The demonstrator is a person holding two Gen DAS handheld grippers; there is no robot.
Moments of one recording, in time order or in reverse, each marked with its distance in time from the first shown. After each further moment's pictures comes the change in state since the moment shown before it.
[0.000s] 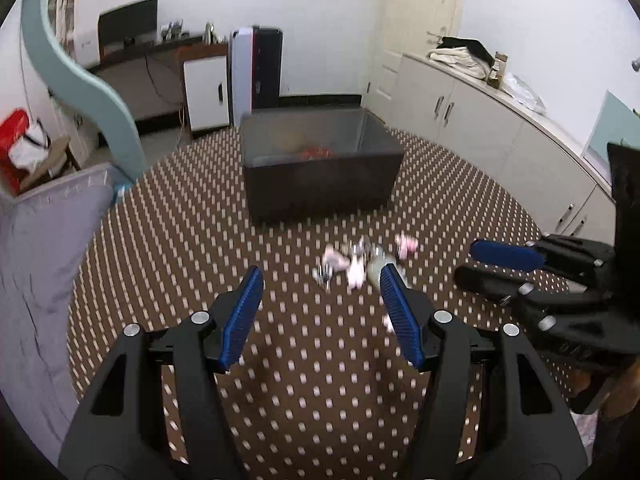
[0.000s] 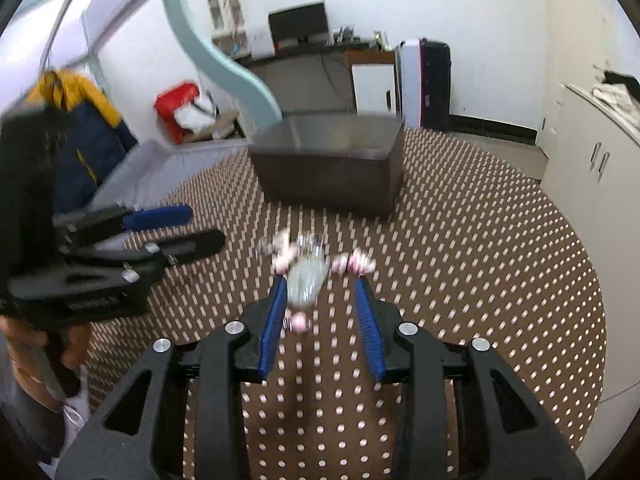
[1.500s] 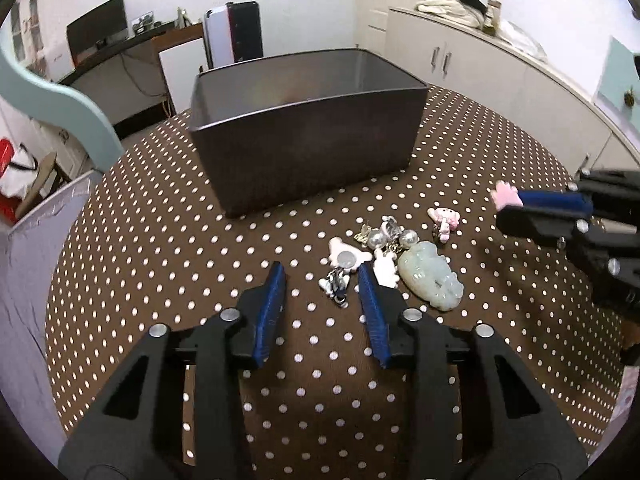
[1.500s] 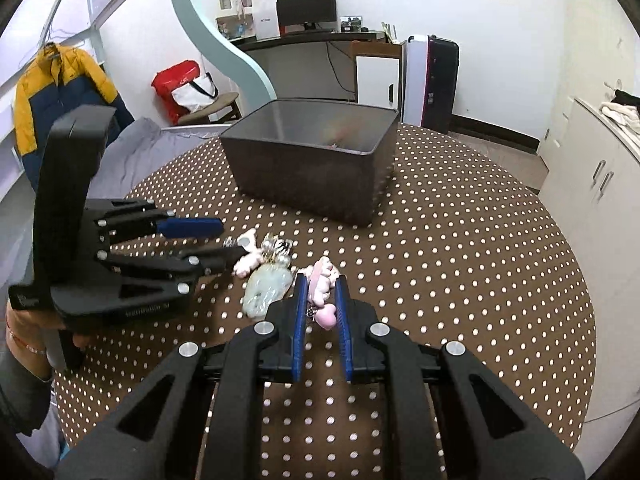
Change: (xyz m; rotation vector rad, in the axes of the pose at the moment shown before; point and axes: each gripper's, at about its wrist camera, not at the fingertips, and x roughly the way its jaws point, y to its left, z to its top) left arm 0.072 -0.010 0.013 0.153 0.115 0.025; right arm 0.016 -0.023 0.016 -0.046 0.025 -0.011
